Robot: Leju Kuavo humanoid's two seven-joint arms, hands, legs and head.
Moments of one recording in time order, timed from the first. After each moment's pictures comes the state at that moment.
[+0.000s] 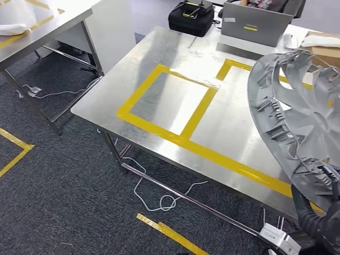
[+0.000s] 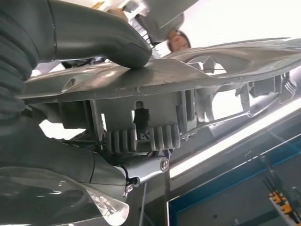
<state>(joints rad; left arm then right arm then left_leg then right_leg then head) 0.26 -0.21 0.42 -1.00 -0.67 -0.12 -0.13 0.44 -0.19 0.10 -2.31 1.09 -0.66 0.02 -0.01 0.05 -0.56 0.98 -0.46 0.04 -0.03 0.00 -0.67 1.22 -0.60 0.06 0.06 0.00</state>
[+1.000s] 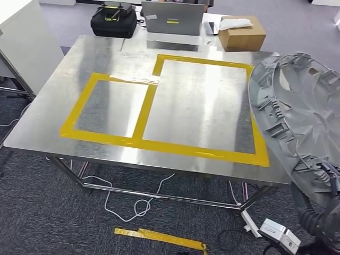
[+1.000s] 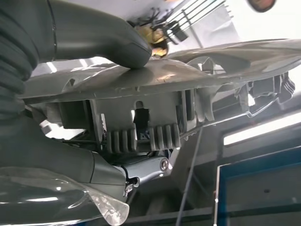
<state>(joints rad) 0.25 -0.21 0.42 -1.00 -0.67 -0.12 -0.13 0.42 -0.19 0.08 -2.30 1.08 -0.63 0.03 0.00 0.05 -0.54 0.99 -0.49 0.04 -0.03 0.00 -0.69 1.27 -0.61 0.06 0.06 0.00</state>
